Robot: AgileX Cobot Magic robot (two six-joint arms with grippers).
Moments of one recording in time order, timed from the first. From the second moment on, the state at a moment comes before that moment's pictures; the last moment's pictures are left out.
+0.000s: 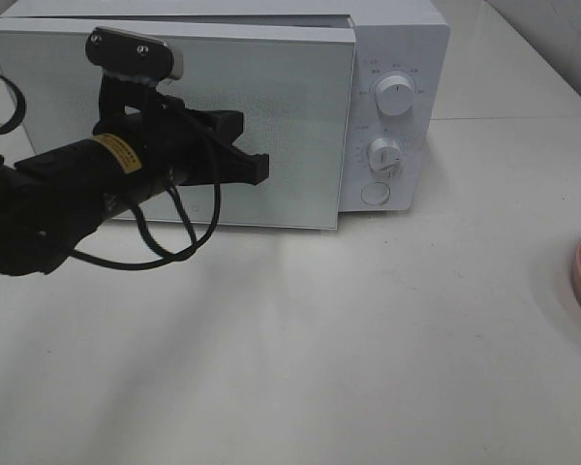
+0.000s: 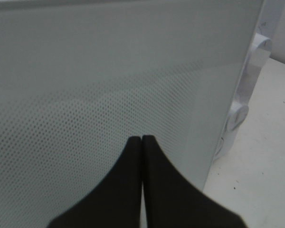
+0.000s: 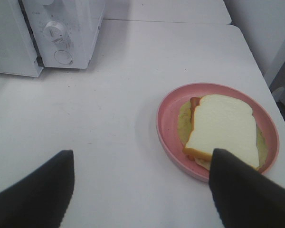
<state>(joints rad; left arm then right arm) -0.66 1.84 -0.80 -0.09 -0.75 -0.01 0.04 0.00 -0.50 -0.05 1.01 0.00</state>
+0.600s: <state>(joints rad) -0.69 1.97 -1.04 -0.17 -0.60 0.05 0.04 0.00 -0.50 -0.05 1.01 0.00</state>
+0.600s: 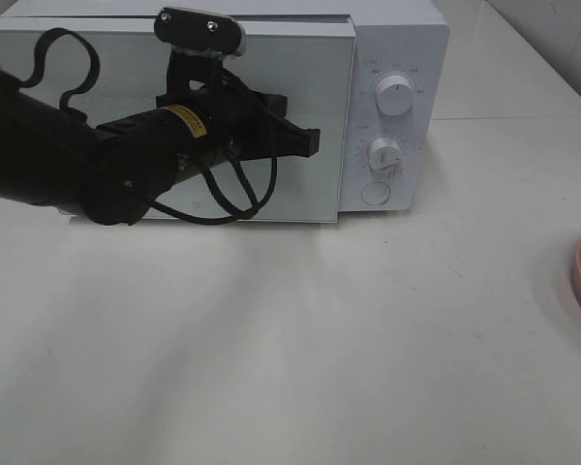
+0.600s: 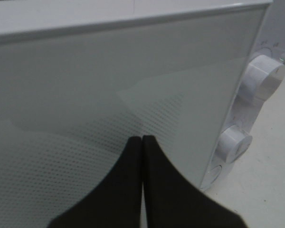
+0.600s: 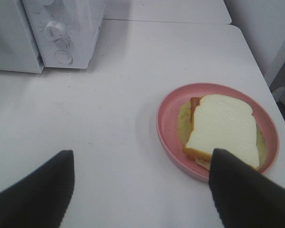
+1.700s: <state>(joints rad) -0.71 2.03 -1.17 -0.26 -0.50 0.16 0.04 0.00 -0.50 -0.05 1.01 0.00</state>
